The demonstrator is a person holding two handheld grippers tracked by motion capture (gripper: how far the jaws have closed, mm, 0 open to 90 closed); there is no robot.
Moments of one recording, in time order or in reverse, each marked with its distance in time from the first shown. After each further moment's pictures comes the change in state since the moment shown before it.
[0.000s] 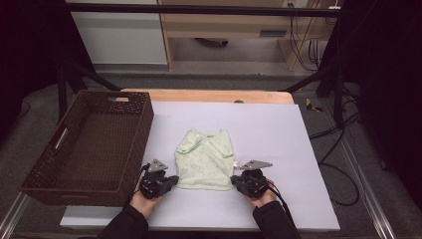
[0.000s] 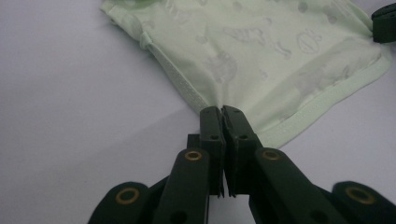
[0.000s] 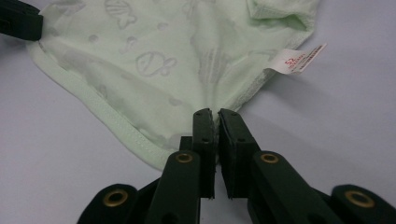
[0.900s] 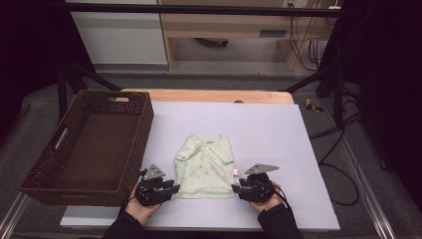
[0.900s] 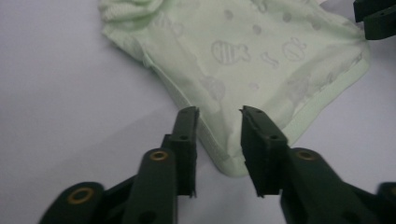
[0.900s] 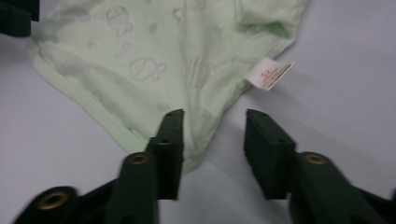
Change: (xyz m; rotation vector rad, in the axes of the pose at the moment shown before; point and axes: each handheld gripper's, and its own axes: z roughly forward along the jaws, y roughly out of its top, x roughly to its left) left arm -0.008 -0.008 -0.020 -0.044 -0.051 0.056; right arm -0.002 -0.007 -0.022 0.003 0.040 0.000
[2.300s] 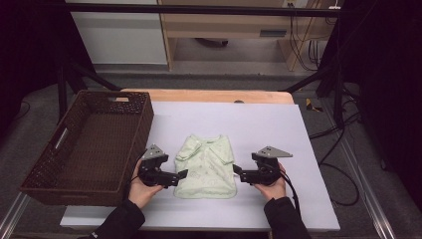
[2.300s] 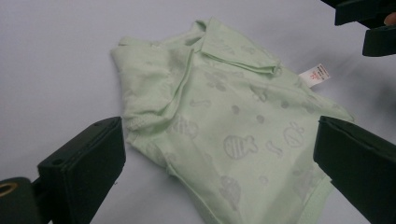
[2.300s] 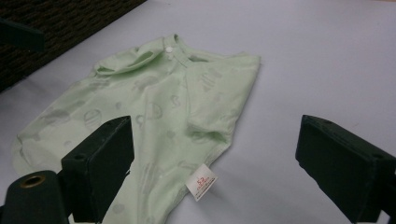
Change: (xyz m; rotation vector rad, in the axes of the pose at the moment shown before) left arm 0.019 0.048 0.009 -0.122 -0.038 0.007; right arm -0.031 0.033 -0.007 -0.242 -0.035 0.017
